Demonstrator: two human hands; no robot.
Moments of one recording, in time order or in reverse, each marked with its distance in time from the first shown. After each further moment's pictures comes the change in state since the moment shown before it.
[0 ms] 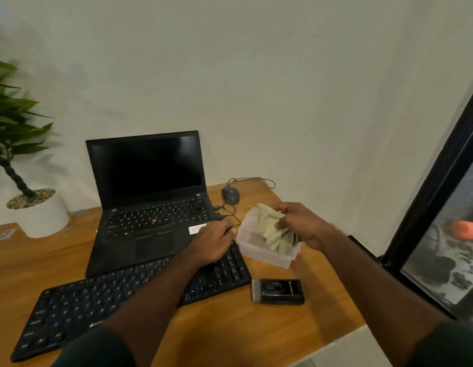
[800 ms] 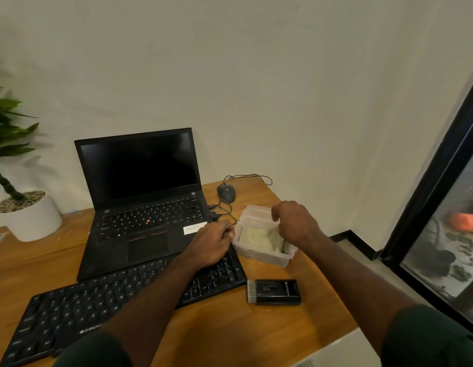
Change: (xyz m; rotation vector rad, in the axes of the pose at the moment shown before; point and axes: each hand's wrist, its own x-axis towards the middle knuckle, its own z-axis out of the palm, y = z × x) left_hand 0.013 -0.009 0.017 0.053 0.005 0.012; right_hand 0.029 0.023 0.002 -1.000 0.260 -0.255
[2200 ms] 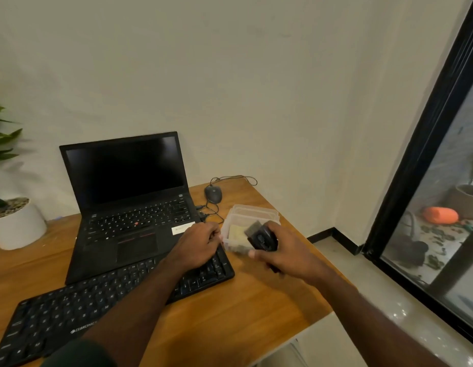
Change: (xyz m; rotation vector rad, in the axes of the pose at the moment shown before) left_hand -0.019 0.014 -0.005 0.079 0.043 0.043; right_hand -0.102 -0.003 -0.005 0.833 -0.145 -0.046
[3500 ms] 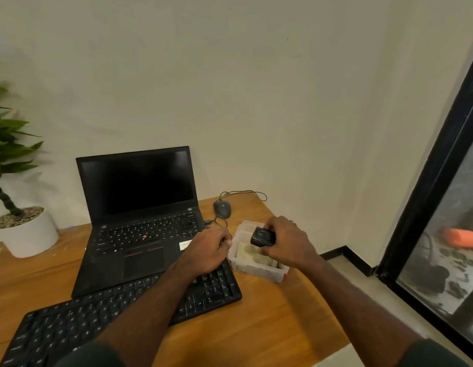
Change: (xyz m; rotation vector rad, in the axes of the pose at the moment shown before) left_hand 0.024 0.003 -0.011 0.011 0.004 0.019; right_hand 0.082 0.001 -0.011 -0.587 0.167 0.004
